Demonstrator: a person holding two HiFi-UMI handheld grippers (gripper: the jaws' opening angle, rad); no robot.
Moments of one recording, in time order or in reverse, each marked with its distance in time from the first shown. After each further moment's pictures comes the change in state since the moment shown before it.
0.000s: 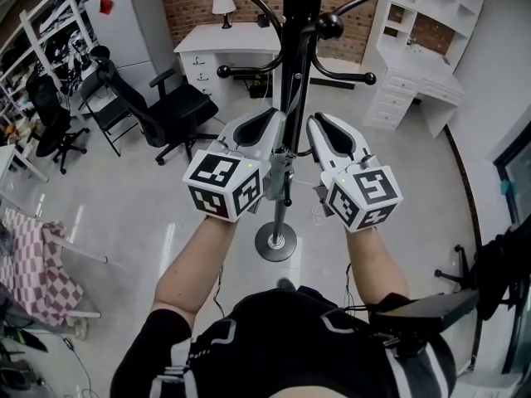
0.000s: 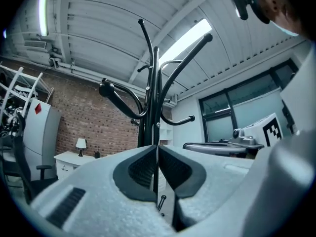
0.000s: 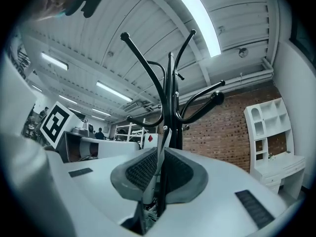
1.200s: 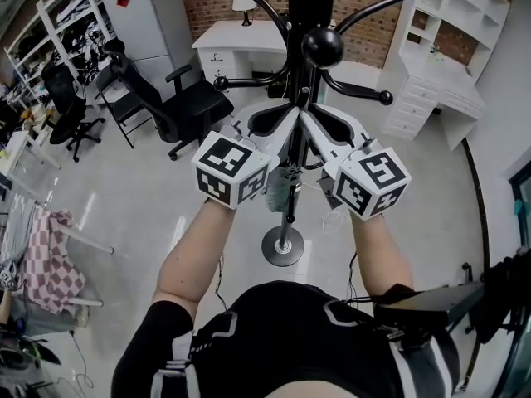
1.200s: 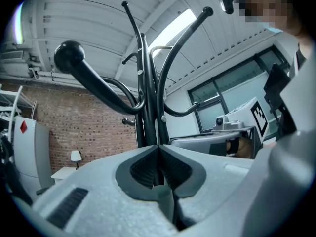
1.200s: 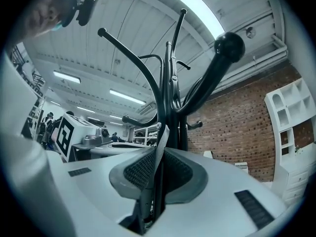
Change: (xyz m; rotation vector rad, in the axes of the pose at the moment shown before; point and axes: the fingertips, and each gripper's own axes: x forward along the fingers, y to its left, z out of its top) left arm 0.057 0.014 -0.006 0.183 0.041 -0.096; right arm 0.058 -0.014 -0.004 0.057 -0.011 0.235
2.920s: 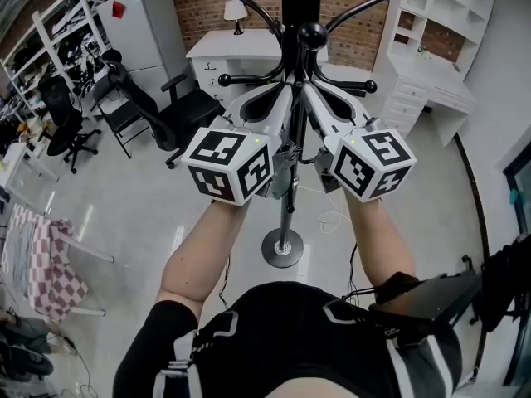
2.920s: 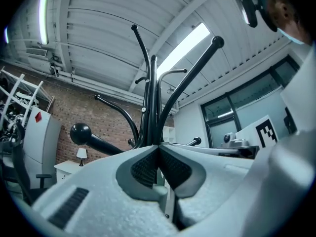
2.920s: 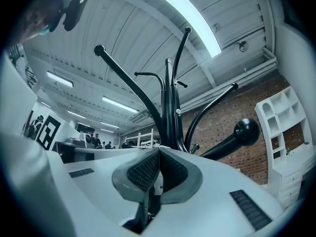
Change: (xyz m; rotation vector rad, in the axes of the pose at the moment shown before) left arm -0.033 -0.010 0.069 -0.148 -0.125 0.132; right arm -0.016 0.014 0.066 0.012 -0.102 -0.103
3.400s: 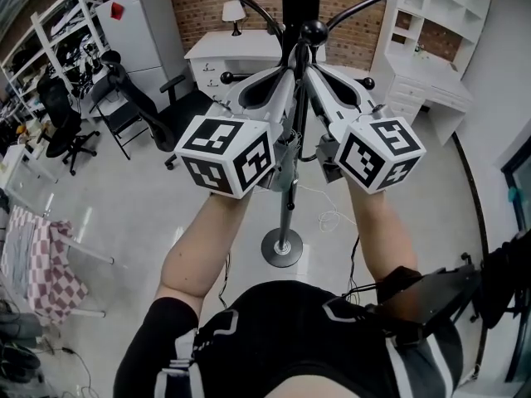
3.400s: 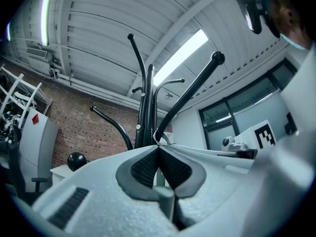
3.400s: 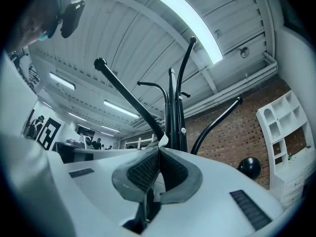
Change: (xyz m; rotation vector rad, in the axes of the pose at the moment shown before) left arm -0.002 -0.013 0.037 -0.003 -0.058 -0.023; right arm -0.004 0.007 0.039 -0.017 -0.063 0.006
